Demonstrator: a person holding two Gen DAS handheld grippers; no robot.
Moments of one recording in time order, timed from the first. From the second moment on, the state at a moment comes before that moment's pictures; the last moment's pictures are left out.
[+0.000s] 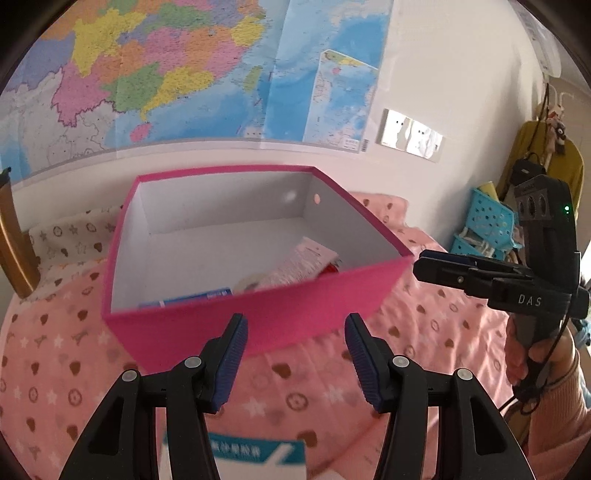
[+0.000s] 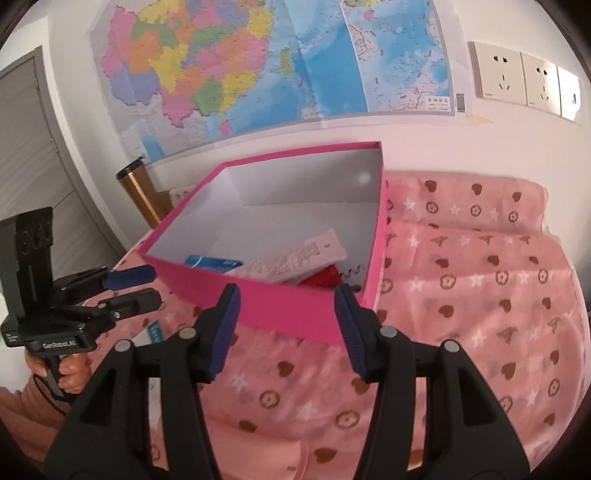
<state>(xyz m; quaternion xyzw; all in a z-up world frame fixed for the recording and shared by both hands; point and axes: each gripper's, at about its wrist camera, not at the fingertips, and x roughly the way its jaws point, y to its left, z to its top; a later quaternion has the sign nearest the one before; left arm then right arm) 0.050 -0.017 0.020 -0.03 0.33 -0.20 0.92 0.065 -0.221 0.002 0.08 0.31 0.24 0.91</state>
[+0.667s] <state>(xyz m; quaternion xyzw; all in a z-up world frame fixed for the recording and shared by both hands) -0.029 -0.023 -0.039 -0.03 0.41 -0.20 0.89 0.006 -0.237 -0.082 0.12 0.41 0.24 0.87</state>
